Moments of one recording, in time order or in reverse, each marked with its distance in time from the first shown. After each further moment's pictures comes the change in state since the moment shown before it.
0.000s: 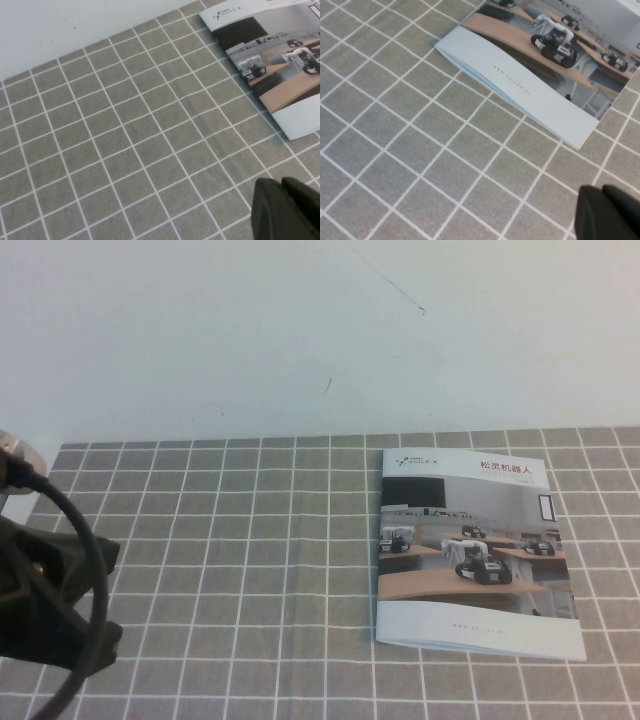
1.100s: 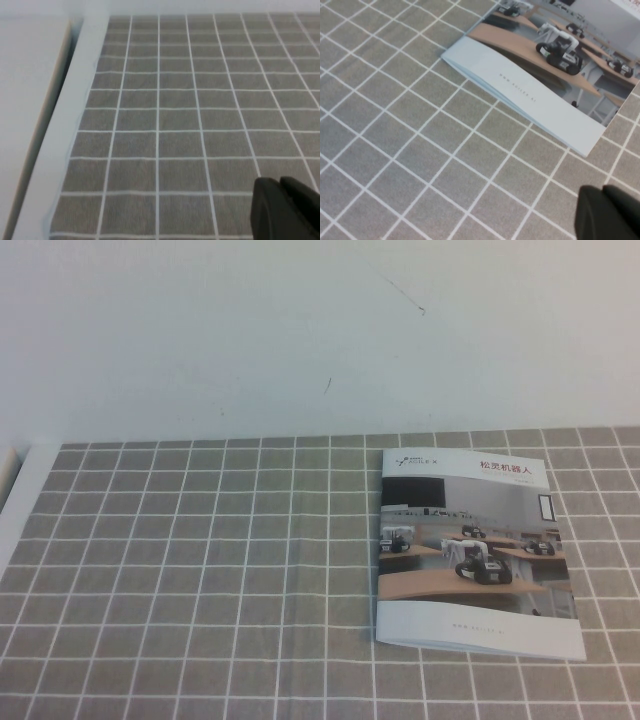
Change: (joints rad) right arm 0.000 0.000 0.000 0.033 0.000 0.000; left arm 0.462 -0.815 0.855 -0.064 -0.316 0.002
